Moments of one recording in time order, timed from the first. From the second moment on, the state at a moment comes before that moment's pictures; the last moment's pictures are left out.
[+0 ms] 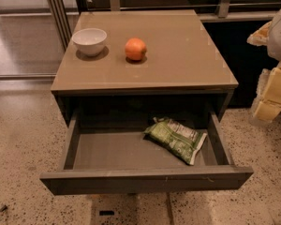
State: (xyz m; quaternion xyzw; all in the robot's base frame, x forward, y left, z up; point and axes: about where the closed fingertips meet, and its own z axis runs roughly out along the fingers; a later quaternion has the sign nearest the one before) arm 0.438 -0.216 0.977 -0.60 0.78 -0.04 0.16
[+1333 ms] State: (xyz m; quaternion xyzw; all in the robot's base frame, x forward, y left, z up) arm 0.474 -0.200 0.907 -0.60 0.77 0.01 0.21
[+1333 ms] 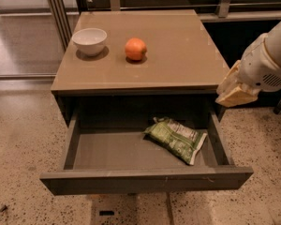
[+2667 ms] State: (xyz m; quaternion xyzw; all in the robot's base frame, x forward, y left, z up) arm 0.503 -0.192 0.835 -0.60 0.76 0.04 0.24
